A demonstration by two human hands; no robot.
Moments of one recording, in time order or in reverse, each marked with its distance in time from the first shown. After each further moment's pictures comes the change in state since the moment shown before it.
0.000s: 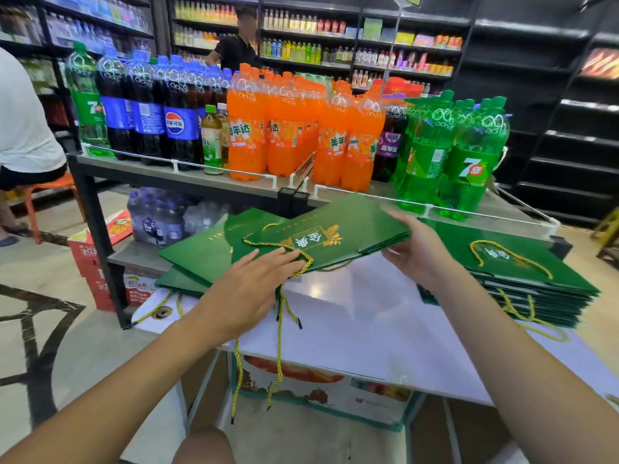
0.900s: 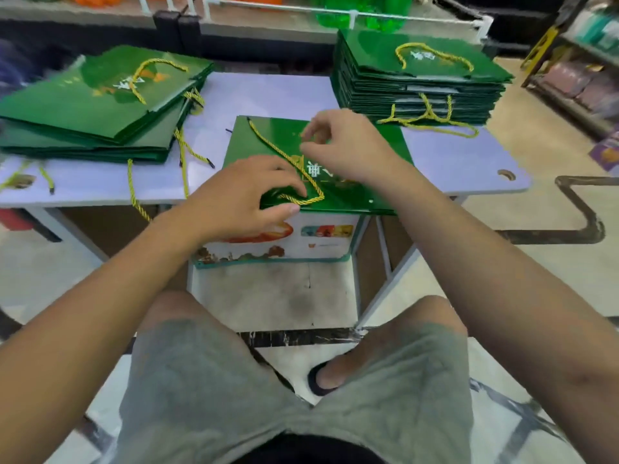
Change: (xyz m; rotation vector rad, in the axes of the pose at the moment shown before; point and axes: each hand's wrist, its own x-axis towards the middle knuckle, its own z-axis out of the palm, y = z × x) left_hand 0.022 0.130 0.066 -0.432 -0.253 0.136; right_hand -0.108 0.076 -0.055 -1.255 -0.019 -0.292
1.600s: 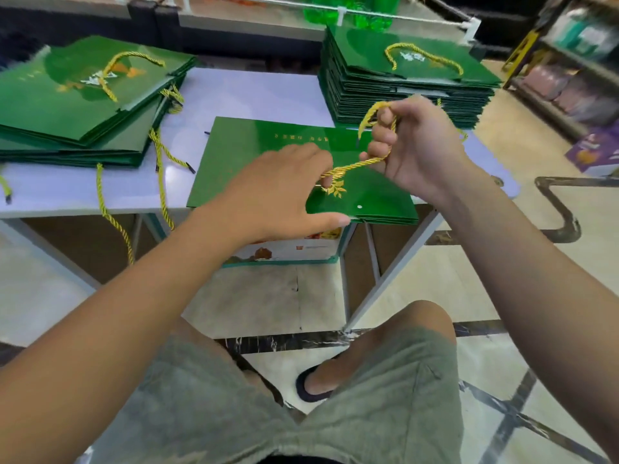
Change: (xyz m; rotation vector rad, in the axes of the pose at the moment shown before) left_hand 0.050 0.052 0.003 0.186 -0.033 -0.100; right_hand -0.027 0.055 -0.049 1.358 -0.119 0.280
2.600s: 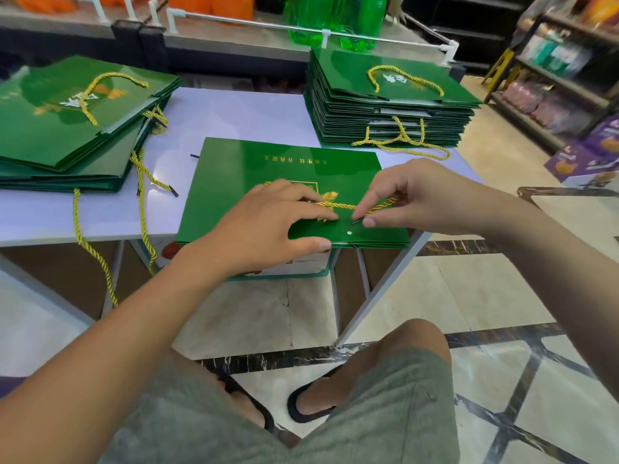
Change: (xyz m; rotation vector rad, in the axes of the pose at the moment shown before) left_hand 0.003 -0.015 0.028 -0.142 -0.039 0.047; right_hand -0.035 -0.018 -0.033 -1.380 -0.325 -0.281
